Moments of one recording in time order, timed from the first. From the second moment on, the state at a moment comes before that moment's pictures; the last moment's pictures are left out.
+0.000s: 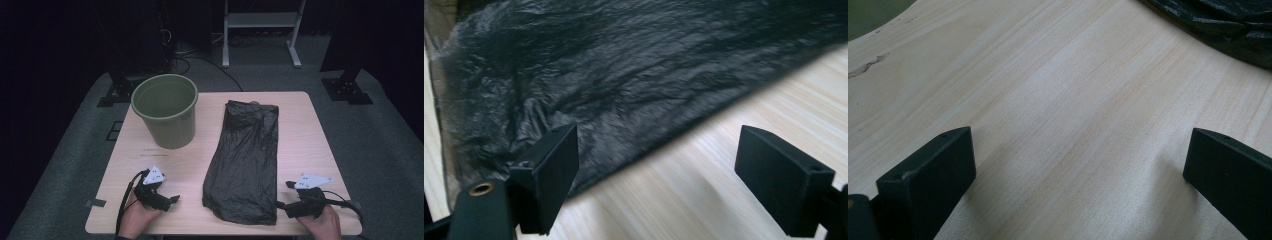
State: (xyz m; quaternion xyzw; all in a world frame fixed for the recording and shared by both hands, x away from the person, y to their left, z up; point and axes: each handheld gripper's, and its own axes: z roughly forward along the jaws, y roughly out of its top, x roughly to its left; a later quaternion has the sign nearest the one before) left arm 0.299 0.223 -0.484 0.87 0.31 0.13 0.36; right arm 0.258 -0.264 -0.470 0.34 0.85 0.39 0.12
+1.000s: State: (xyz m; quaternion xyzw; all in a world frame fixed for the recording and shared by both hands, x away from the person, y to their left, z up) left arm 0.299 0.223 -0.484 0.87 0.31 0.13 0.36; right arm 0.260 -0.253 -0.474 0.31 0.86 0.37 0.12
